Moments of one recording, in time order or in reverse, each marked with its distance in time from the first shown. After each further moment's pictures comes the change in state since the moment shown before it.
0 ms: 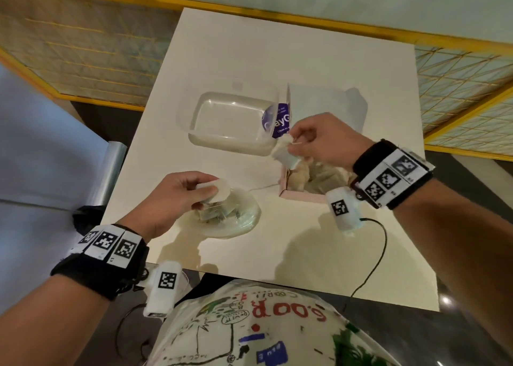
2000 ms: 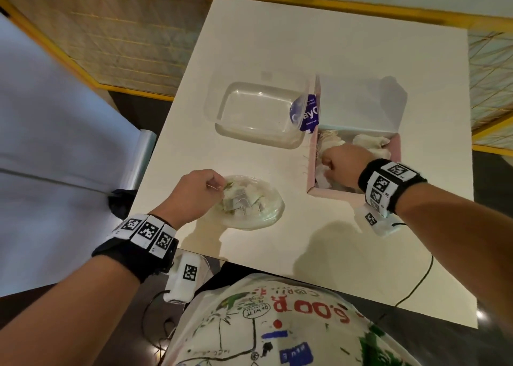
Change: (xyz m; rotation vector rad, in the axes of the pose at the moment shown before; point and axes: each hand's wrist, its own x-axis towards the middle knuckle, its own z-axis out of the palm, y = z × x) left_hand 0.015 -0.035 -0.011 0.561 0.202 0.007; right_hand 0.021 0.063 0.042 -0.819 -0.201 0.044
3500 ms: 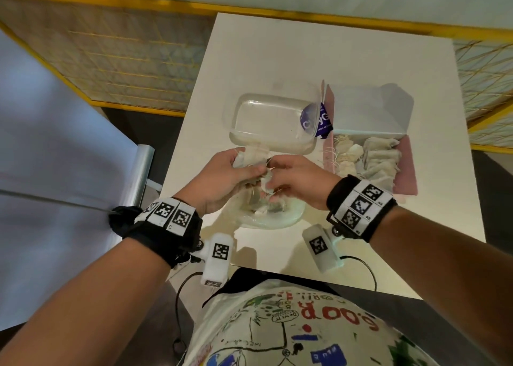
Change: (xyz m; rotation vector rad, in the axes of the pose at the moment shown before) left_hand 0.008 0.038 -0.041 -0.871 -0.351 0.075; right_hand -0.013 -0.151 -0.018 1.497 -0.164 -0.020
